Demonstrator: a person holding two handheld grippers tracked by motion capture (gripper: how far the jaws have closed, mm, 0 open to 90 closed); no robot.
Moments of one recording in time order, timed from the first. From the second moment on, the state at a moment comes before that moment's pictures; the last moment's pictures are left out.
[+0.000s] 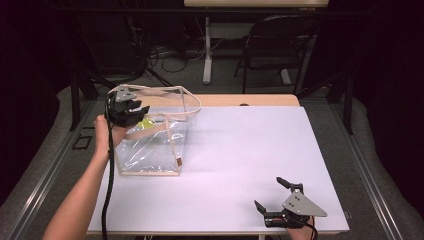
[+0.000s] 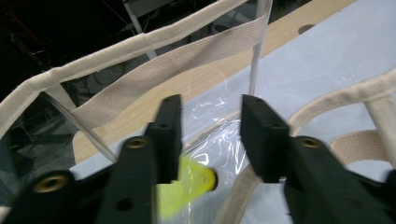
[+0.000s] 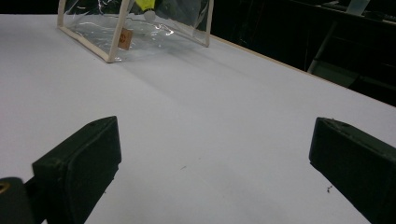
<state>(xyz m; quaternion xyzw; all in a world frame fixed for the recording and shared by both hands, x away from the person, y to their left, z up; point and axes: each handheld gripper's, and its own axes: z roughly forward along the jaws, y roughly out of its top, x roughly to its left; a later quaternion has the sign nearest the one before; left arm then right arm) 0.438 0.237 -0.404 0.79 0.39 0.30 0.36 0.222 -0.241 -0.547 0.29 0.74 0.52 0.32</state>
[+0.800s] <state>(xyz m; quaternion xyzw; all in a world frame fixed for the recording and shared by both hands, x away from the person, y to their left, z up) 0.394 0.240 -0.410 0.76 0.39 0.31 0.42 0.223 -0.243 -0.549 0.30 0.74 0.52 0.31</state>
